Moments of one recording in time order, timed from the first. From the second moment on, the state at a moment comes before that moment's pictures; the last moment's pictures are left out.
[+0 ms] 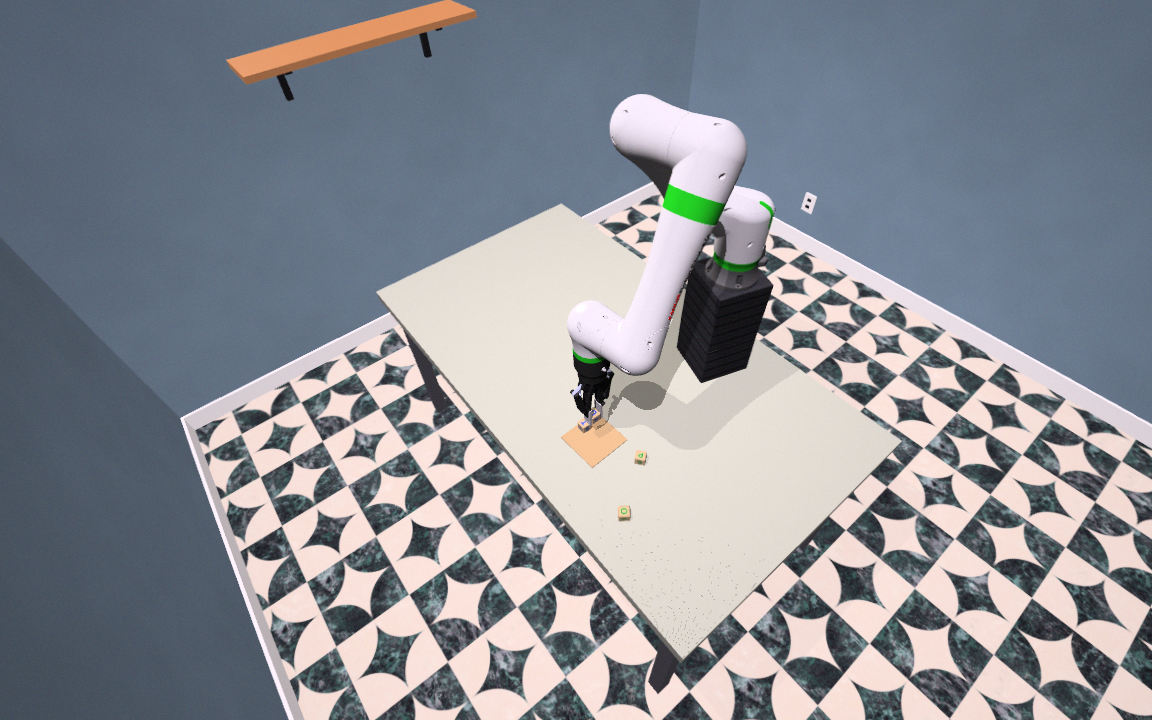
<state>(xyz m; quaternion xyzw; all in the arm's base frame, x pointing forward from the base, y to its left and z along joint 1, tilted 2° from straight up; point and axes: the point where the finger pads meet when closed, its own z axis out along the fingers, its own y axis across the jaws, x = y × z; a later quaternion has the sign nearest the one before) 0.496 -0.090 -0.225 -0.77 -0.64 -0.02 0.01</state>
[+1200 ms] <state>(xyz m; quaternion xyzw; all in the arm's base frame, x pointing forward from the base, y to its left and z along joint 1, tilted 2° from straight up) 0.497 -0.088 -0.301 -0.77 -0.63 -0.02 0.01</state>
